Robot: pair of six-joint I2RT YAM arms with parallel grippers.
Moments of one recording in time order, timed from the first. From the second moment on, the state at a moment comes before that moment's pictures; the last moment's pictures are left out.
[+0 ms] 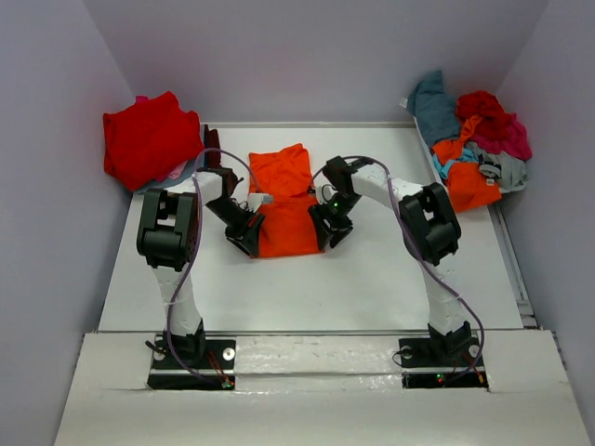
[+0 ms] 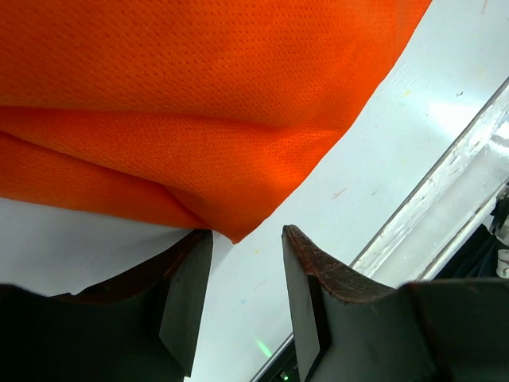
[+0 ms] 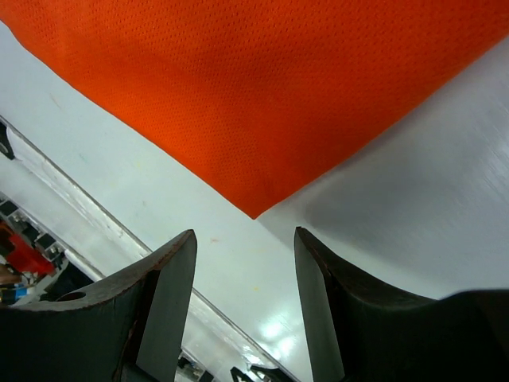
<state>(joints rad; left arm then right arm) -0.18 2.00 1.32 -1.04 0.64 0.50 0.52 2.19 1.72 -1.06 -0.56 -0.02</state>
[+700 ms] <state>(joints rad) -0.18 2.00 1.32 -1.04 0.64 0.50 0.52 2.31 1.84 -1.08 -0.67 -0.02</state>
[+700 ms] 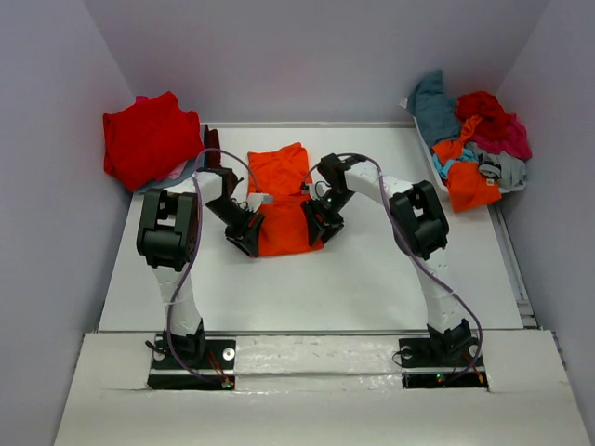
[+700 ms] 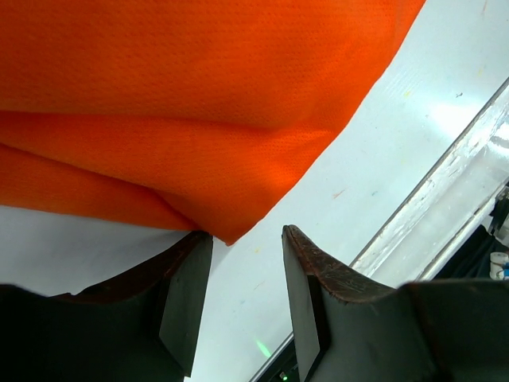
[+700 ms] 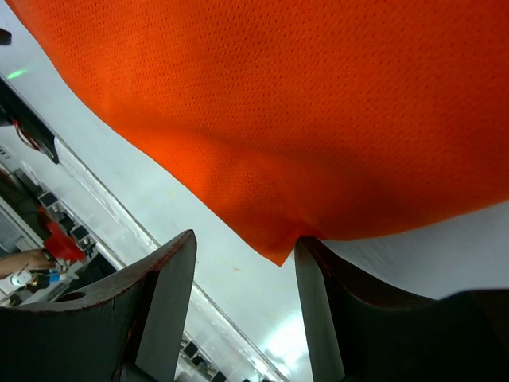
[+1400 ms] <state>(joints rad) -0.18 2.01 1.32 -0.99 0.62 0.46 0.52 2.33 1.84 -1.07 -0.72 -0.01</state>
